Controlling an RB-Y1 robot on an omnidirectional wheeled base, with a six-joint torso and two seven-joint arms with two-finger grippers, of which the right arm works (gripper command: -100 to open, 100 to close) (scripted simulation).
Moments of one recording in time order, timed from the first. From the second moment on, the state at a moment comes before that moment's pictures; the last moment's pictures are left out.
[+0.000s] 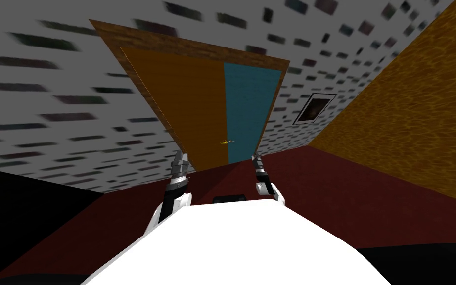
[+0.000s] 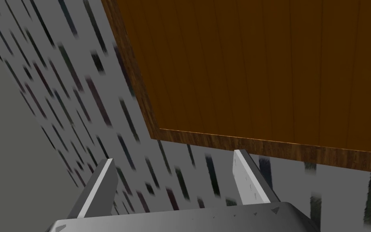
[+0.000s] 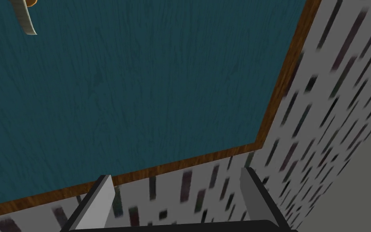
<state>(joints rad) 0.26 -0.12 -0.01 -1.62 -0.02 -0.57 -0.07</state>
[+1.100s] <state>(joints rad) 0.16 -0.16 -0.04 -1.31 0.02 -0.67 -0.14</state>
